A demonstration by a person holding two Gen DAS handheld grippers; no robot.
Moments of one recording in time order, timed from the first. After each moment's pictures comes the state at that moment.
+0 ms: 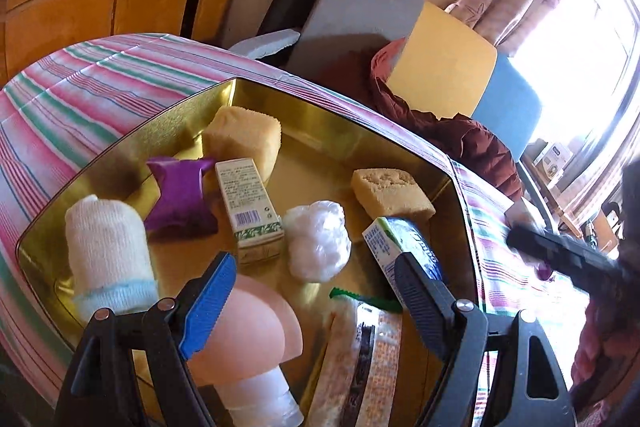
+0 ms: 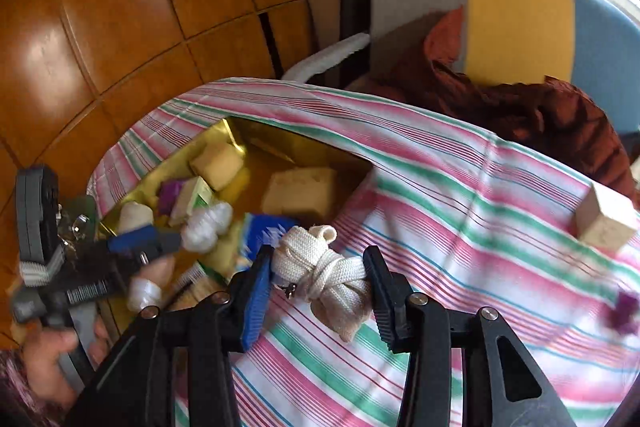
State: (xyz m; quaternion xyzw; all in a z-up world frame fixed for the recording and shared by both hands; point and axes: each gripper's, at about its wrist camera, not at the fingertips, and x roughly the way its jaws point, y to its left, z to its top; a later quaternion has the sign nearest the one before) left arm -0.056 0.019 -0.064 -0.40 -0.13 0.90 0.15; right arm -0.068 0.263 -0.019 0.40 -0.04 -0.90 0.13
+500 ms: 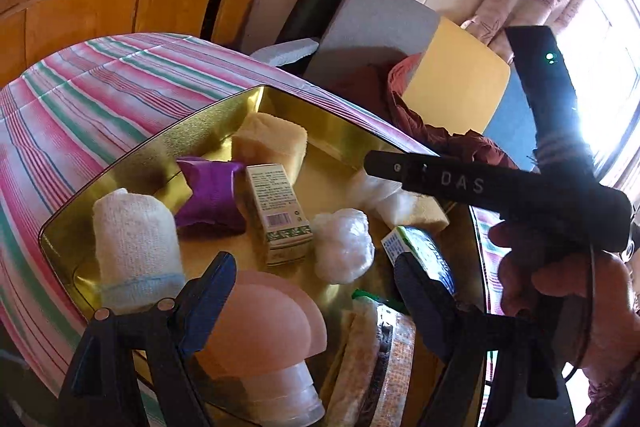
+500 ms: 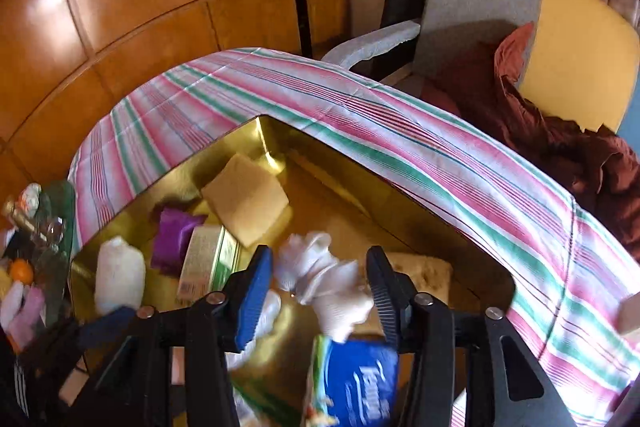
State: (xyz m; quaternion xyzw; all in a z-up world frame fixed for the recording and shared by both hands) left arm -0.053 0.003 -0.063 -0.39 -0.15 0.90 0.12; right arm -0.166 0.173 -0.044 0.44 0.02 -0.89 0.14
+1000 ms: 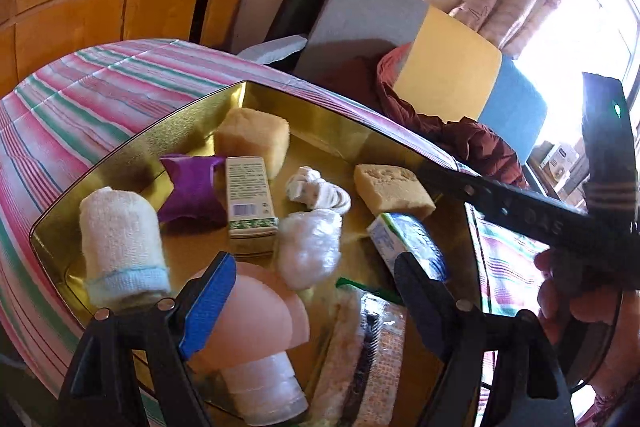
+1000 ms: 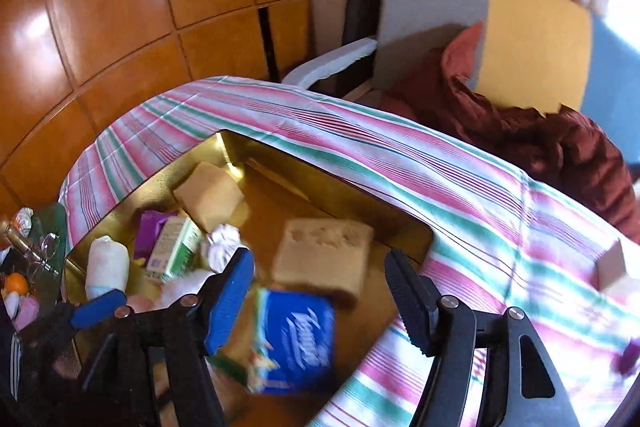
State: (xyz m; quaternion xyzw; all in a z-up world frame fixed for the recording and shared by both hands) left arm -0.046 0.022 -0.063 -0.39 -0.12 0.90 0.14; right arm -0.111 0.231 -0.035 0.39 -0.01 -0.91 0.09
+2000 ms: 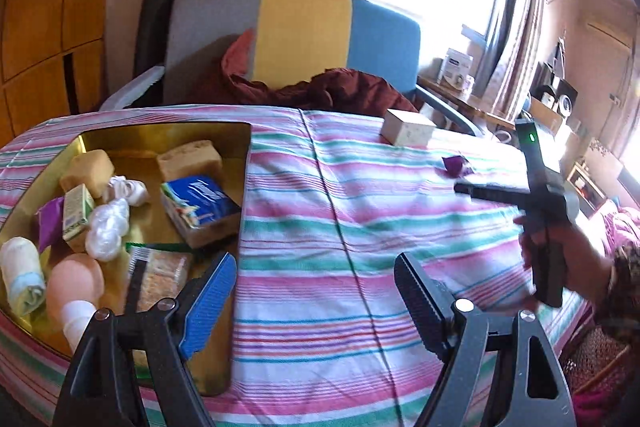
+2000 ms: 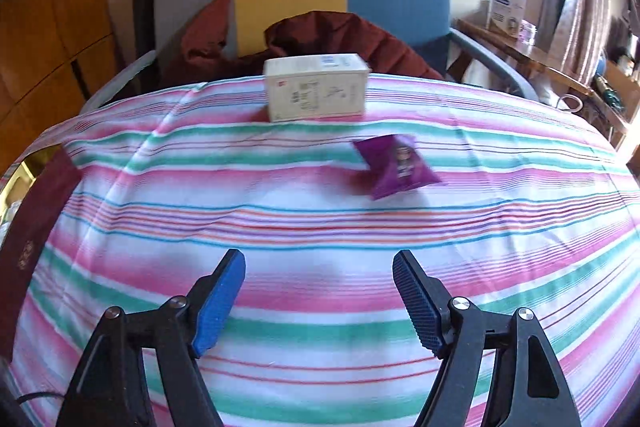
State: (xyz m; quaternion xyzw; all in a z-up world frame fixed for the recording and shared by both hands) left arm 0.051 0.145 -0.043 -0.34 0.03 0.88 0.32; right arm 0.046 0.520 -0.086 0.39 -0.10 -0.89 -0.20
